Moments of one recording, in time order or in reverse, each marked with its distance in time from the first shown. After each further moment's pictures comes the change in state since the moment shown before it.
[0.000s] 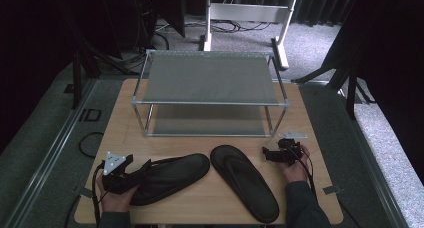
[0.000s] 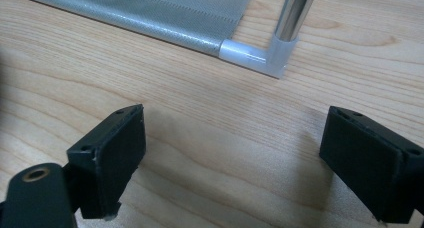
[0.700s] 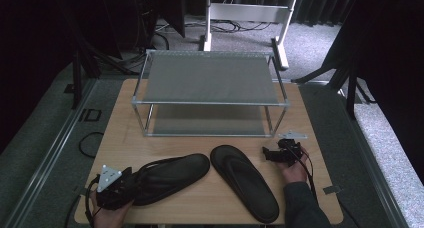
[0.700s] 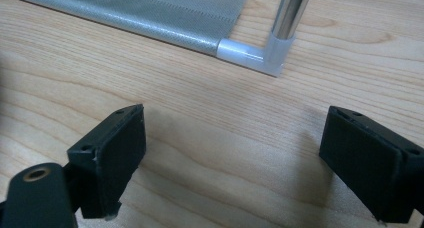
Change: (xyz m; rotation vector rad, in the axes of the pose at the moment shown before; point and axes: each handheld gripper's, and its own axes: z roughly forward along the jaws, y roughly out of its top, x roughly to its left) left arm -0.009 -0.019 -0.034 0.026 -0.005 0.040; right arm 0.001 -0.001 -0.001 0.000 -0.012 0.014
